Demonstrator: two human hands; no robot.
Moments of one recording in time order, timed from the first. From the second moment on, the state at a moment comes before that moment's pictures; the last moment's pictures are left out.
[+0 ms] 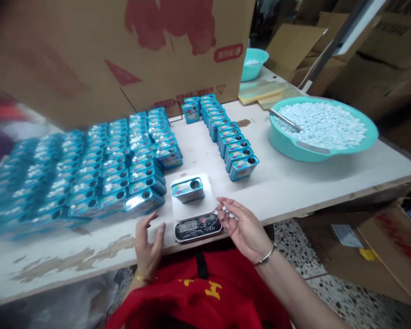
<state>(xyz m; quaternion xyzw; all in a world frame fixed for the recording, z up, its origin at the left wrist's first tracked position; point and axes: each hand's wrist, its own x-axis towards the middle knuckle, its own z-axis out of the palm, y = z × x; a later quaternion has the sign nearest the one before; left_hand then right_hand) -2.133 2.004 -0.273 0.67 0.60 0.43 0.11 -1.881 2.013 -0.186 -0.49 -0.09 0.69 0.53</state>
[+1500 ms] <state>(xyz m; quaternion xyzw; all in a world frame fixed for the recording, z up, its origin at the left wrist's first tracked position) -2.089 2.086 -0.198 0.89 0.30 0.34 -0.06 -1.910 2.049 -0.189 -0.40 0.00 0.77 0.50</state>
